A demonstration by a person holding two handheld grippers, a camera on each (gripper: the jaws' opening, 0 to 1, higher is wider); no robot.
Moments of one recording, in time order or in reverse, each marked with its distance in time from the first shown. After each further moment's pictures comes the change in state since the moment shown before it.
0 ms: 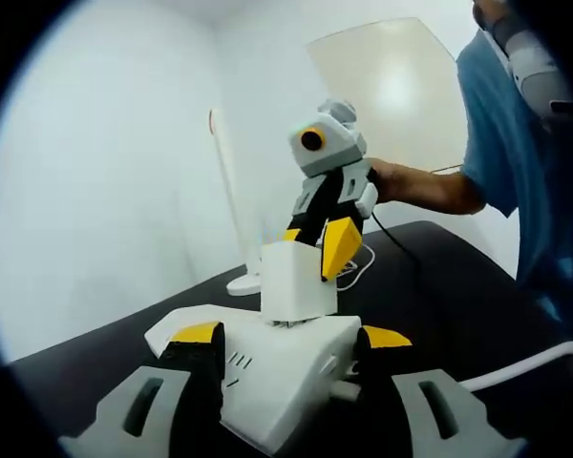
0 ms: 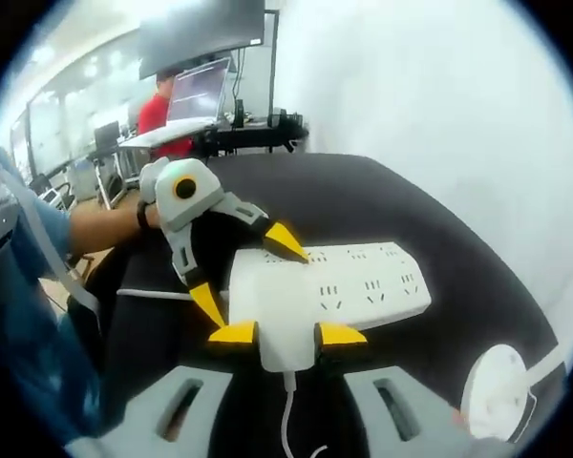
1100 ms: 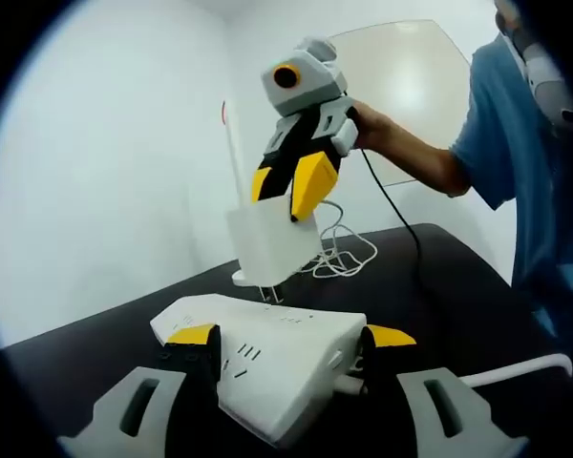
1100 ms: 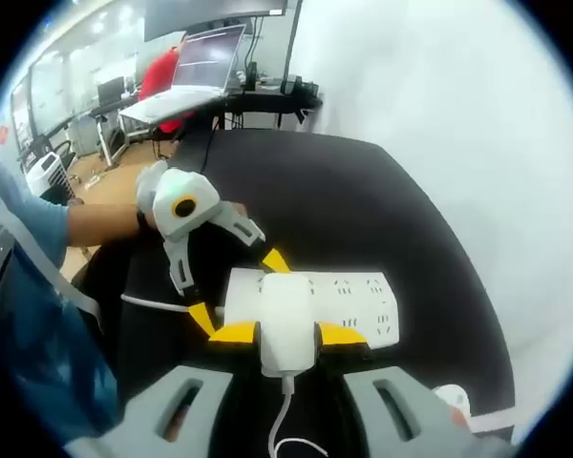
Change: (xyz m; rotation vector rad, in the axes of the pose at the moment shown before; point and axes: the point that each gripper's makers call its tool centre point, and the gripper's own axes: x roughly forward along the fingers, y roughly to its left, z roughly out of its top) left arm -0.004 0.008 -0.006 -0.059 0.039 0.023; right arm -0.011 -0.014 0.052 -0.091 0.191 0.002
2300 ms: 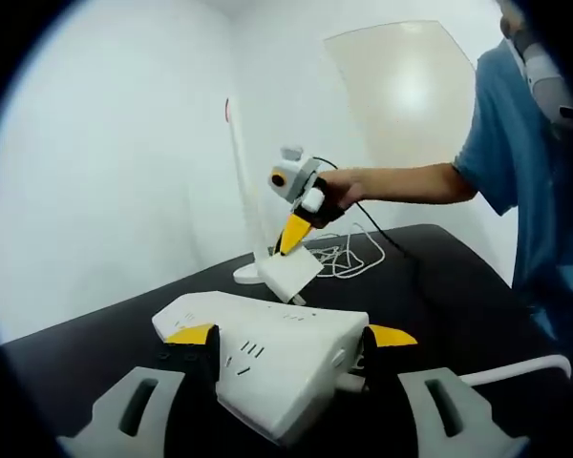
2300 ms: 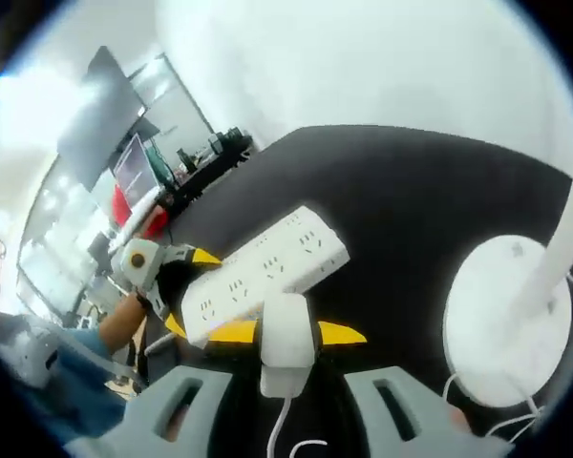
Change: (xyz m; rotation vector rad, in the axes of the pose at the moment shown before) left arm -0.001 0.001 0.000 -0.012 0.005 0.006; right arm 0.002 -0.066 -0.100 0.701 -0.232 0.175
